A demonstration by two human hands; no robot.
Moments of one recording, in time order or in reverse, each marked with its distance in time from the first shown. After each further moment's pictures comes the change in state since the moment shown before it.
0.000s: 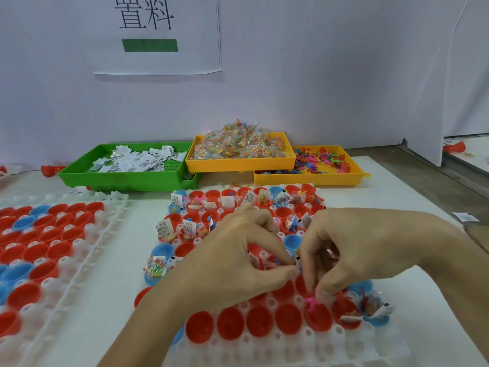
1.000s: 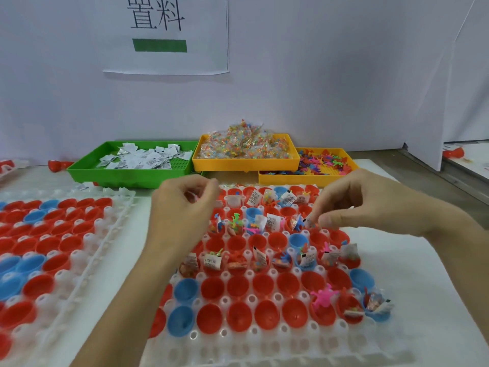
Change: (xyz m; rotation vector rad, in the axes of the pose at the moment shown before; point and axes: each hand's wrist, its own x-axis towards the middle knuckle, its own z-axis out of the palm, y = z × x) left_hand 0.004 -0.040 -0.031 -0.107 0.708 -0.326; right_hand -0.003 0.029 -0.019 0.261 0.336 -0.151
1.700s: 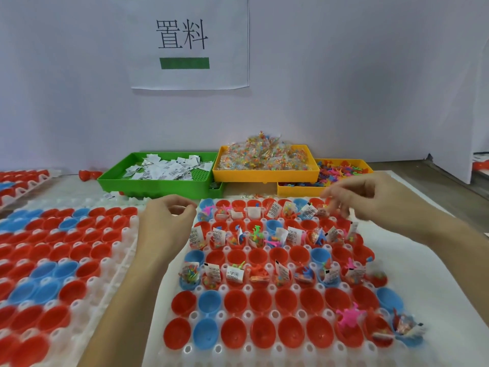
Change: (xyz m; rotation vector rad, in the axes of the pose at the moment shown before) left_hand 0.022 -0.042 -0.035 0.112 0.107 -0.358; right_hand 0.032 0.021 0.002 -0.033 0.368 0.020
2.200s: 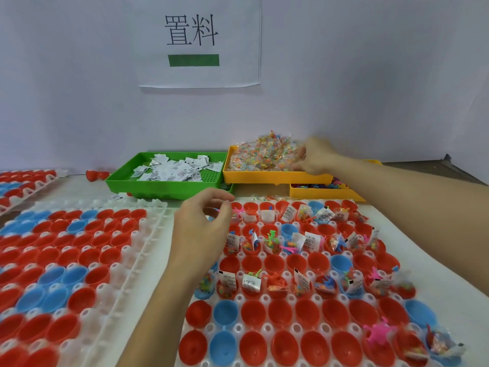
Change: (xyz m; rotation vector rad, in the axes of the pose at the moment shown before) left_hand -0.013 0.010 0.015 -0.072 -0.065 0.277; right_hand 0.185 0.023 0.045 -0.601 0.119 0.222
